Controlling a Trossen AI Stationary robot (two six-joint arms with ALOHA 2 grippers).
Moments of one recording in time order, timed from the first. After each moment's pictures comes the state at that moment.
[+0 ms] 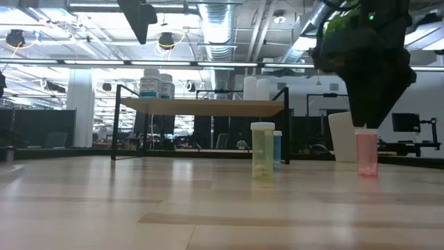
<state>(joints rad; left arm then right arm) 0.17 1.50 1.70 -1.55 -0.01 0.03 0.32 1.60 1.06 -0.93 0.13 1.21</state>
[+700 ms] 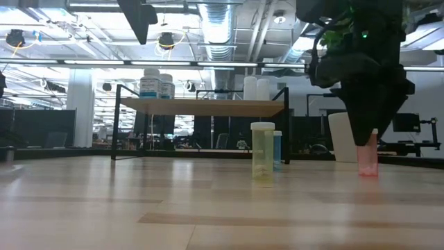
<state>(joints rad) 0.17 1.50 1.70 -1.55 -0.01 0.03 0.30 1.67 1.06 -0.92 0.12 1.20</state>
